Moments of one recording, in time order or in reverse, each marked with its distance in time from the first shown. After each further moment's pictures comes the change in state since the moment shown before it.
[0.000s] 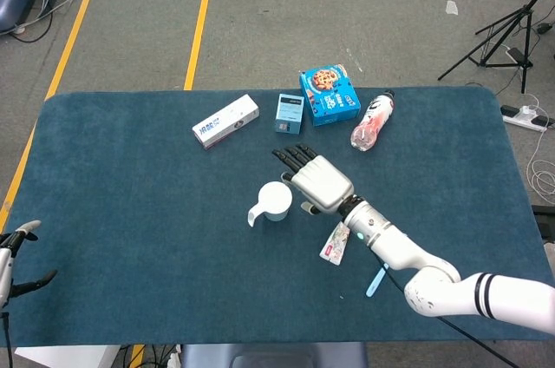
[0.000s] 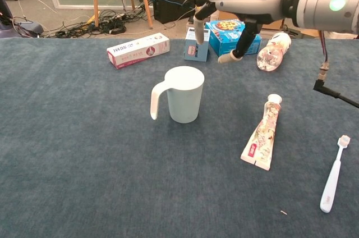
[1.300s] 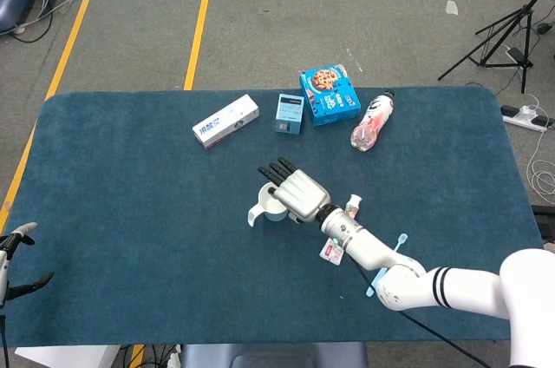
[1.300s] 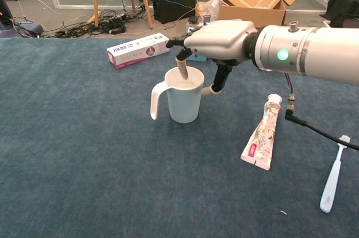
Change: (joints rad) left arm 0.012 0.013 0.001 -0.001 0.003 -0.002 -0.025; right arm 0.100 -0.201 -0.093 0.201 0.059 -0.014 -0.062
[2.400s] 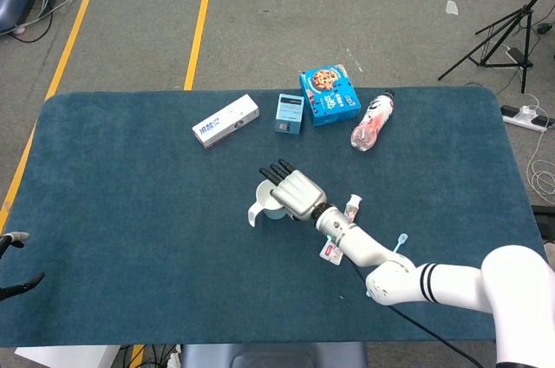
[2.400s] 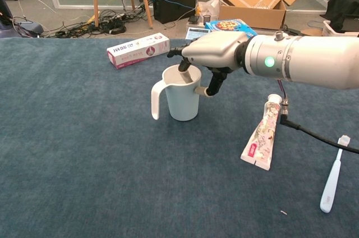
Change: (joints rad) left arm 0.007 0.030 -0.015 -0.035 -0.069 -0.028 0.017; right arm 0.046 -0.044 -0.022 0.059 0.091 -0.025 -0.014
